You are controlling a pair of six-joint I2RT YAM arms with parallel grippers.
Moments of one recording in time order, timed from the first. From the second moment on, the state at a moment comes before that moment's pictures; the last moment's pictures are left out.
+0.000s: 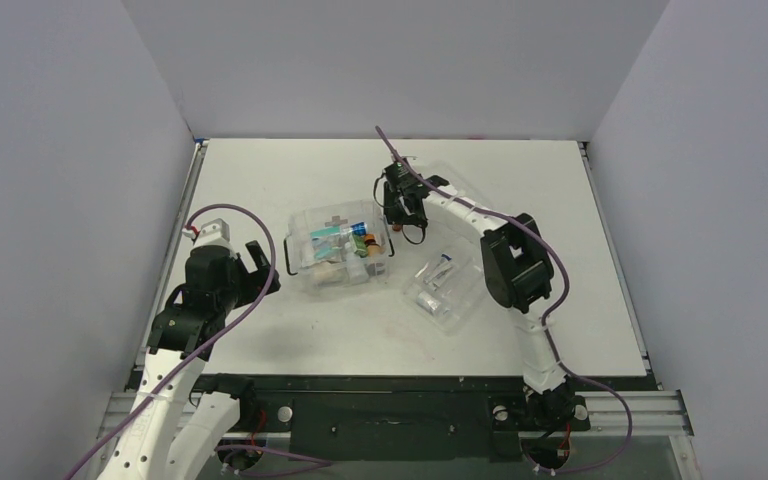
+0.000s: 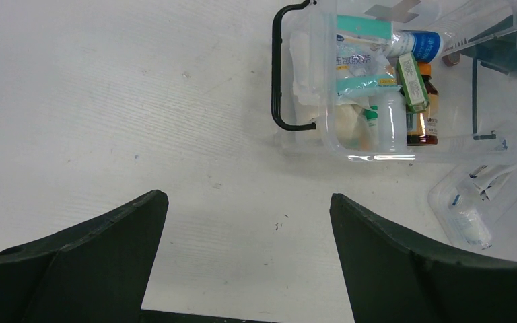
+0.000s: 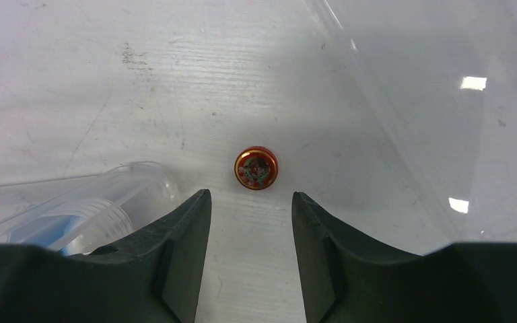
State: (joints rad) left arm -0.19 0.67 0.76 -0.75 -0.15 -0.51; right arm 0.59 2.20 1.78 -0.56 0.19 0.48
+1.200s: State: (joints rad) left arm -0.19 0.67 0.76 -0.75 -0.15 -0.51; right arm 0.64 2.36 1.93 -0.61 0.34 0.46
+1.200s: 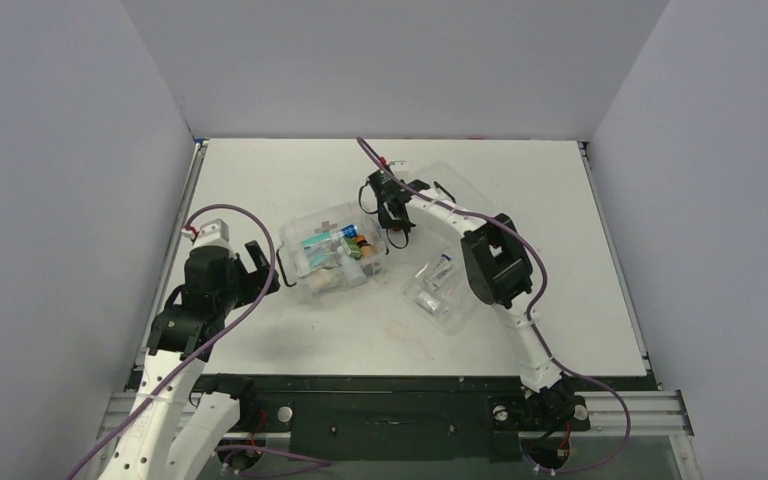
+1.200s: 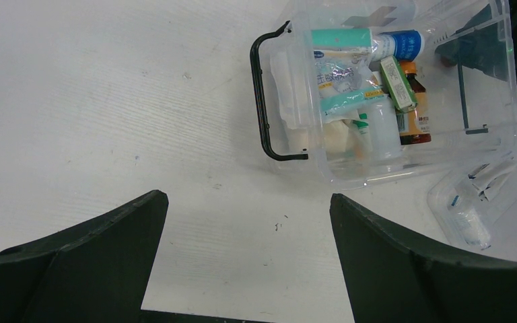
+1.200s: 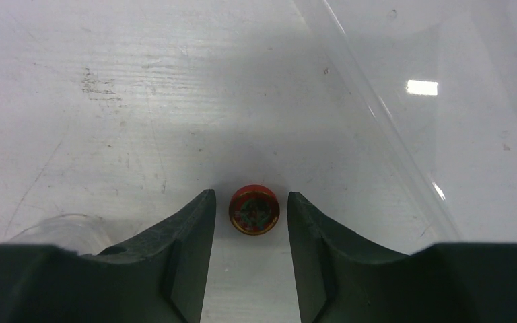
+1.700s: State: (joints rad) left arm -0.19 0.67 0.76 -0.75 -0.15 -0.51; right arm 0.65 2.36 1.93 -0.61 0.37 0.45
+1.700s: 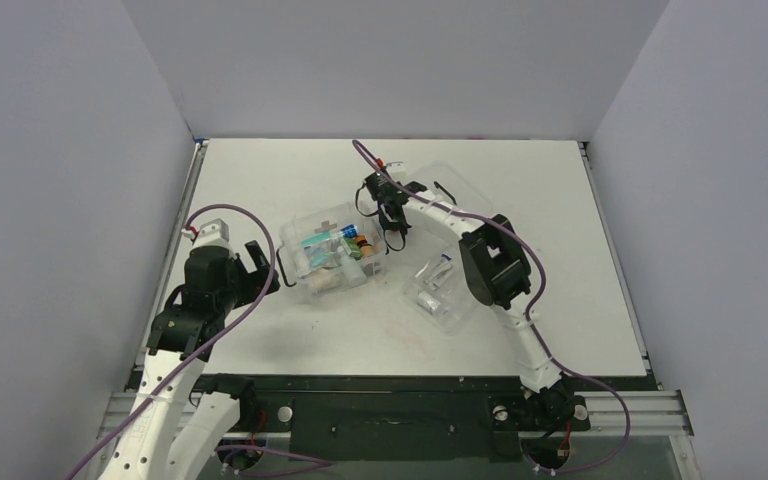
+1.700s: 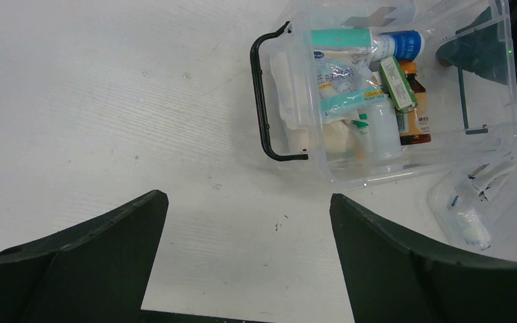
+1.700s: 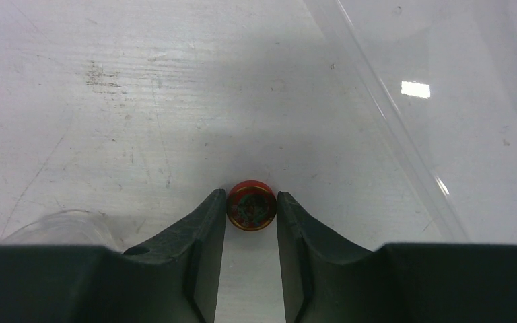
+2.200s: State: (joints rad) left arm -0.19 0.67 0.76 -0.75 -0.15 -0.51; right arm 0.66 2.32 1.86 -0.58 0.40 0.44
